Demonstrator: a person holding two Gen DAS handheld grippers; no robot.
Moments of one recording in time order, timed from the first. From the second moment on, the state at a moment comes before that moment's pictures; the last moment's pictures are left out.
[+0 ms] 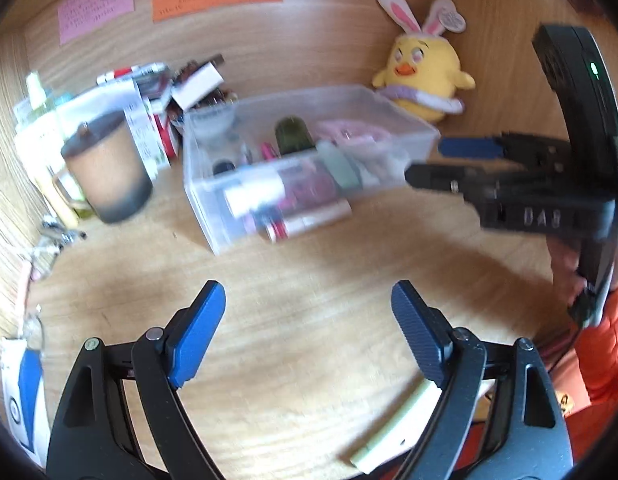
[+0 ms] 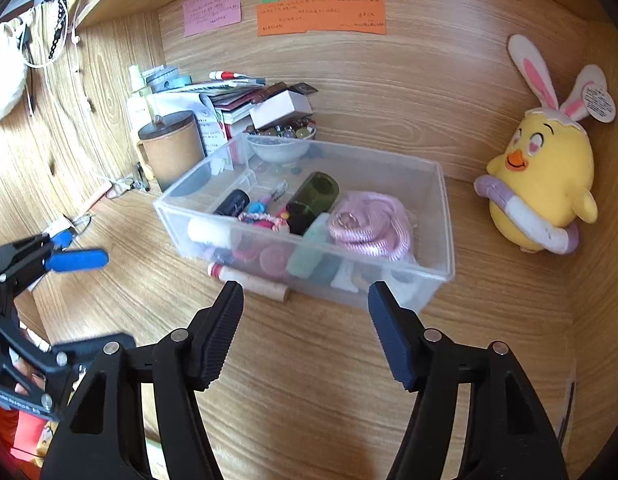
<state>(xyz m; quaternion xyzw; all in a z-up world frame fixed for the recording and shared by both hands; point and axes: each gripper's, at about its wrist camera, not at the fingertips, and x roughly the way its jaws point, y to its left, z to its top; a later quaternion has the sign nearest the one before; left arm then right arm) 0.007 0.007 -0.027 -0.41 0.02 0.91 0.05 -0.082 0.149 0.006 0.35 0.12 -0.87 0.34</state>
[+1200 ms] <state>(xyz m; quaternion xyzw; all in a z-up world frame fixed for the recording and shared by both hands) 0.028 -0.012 -0.075 -0.44 -0.02 0.90 0.05 -0.079 0.093 -0.032 0.39 0.17 -0.83 0.36</state>
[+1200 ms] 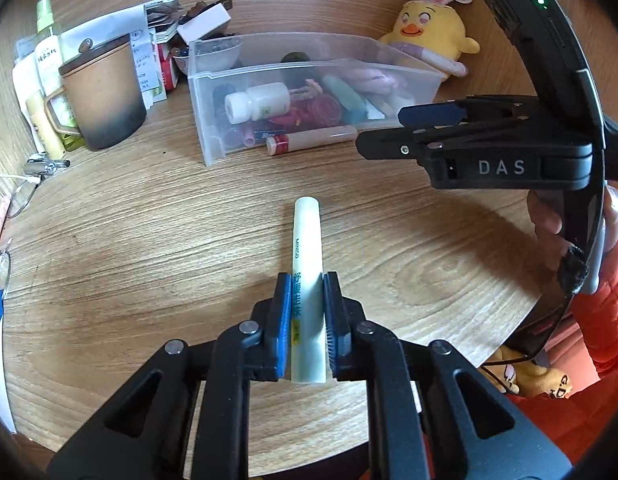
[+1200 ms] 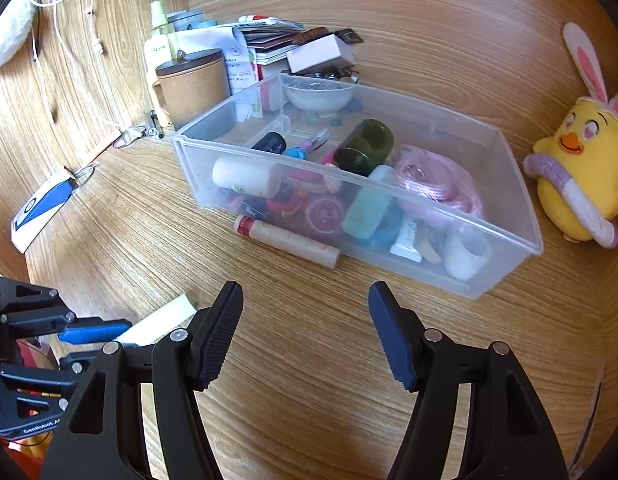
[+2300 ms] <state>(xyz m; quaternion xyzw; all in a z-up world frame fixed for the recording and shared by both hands) 0.001 -0.056 -0.077 -0.42 -0.04 0.91 0.01 -0.094 0.035 -0.055 0.43 0.25 -0.77 0.40</state>
